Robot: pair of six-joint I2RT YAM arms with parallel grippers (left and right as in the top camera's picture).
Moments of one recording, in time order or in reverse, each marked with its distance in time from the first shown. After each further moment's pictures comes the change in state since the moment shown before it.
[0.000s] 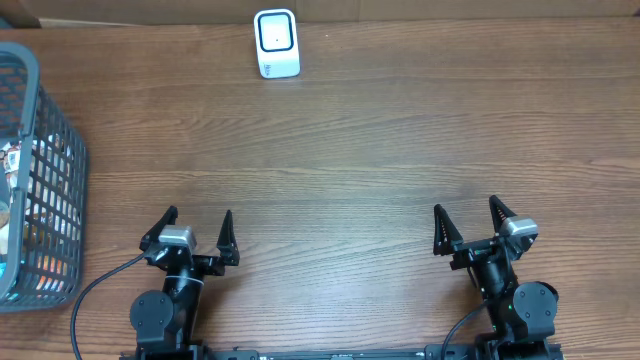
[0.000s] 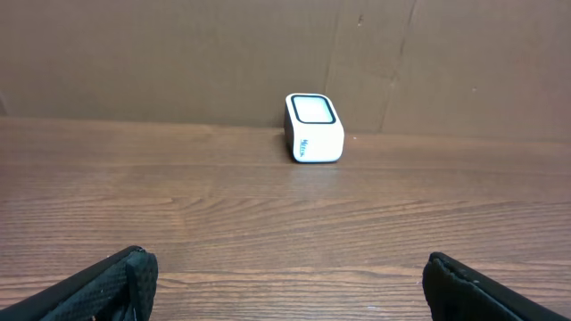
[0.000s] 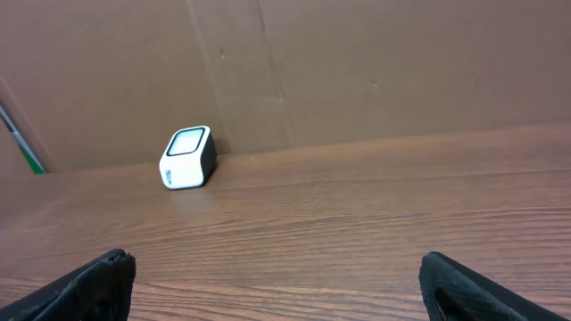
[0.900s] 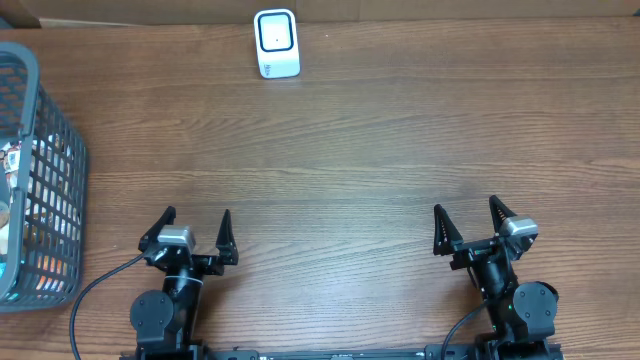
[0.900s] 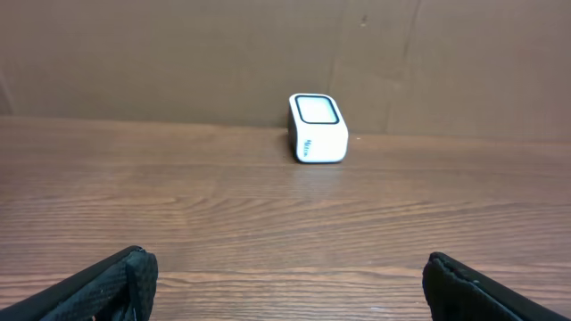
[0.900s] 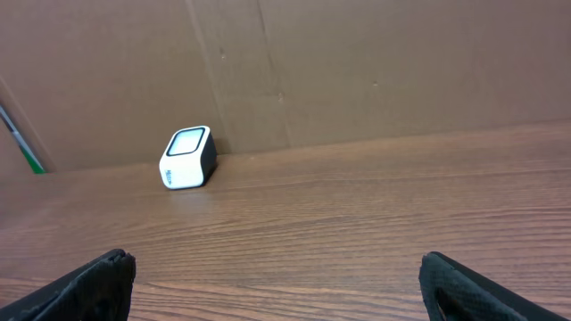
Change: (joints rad) left arm 0.000 0.000 0.000 -0.001 -0.021 0.002; right arm 0.000 0.000 0.000 0.000 0.000 0.000
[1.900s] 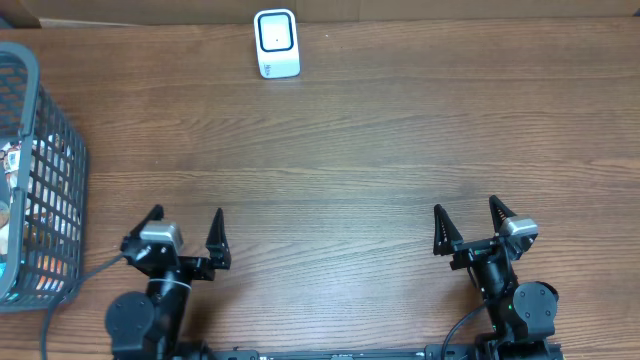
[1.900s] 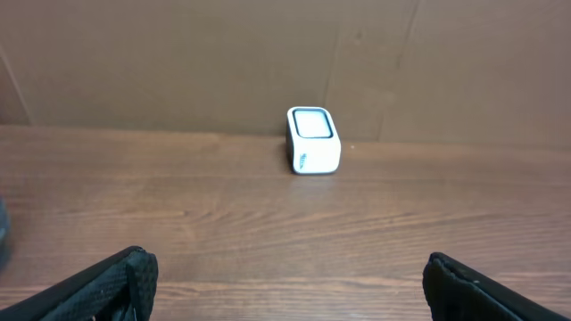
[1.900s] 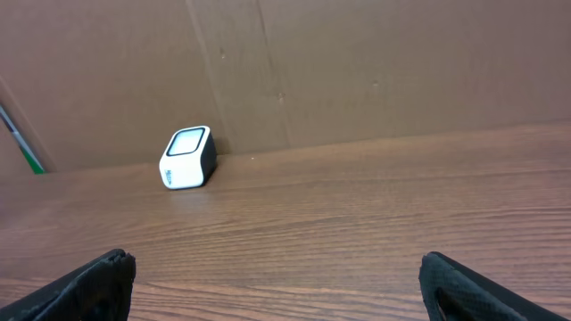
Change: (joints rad) left arm 0.000 0.112 0.323 -0.266 0.006 0.002; right arm 0.000 0.000 0.000 0.000 0.000 0.000
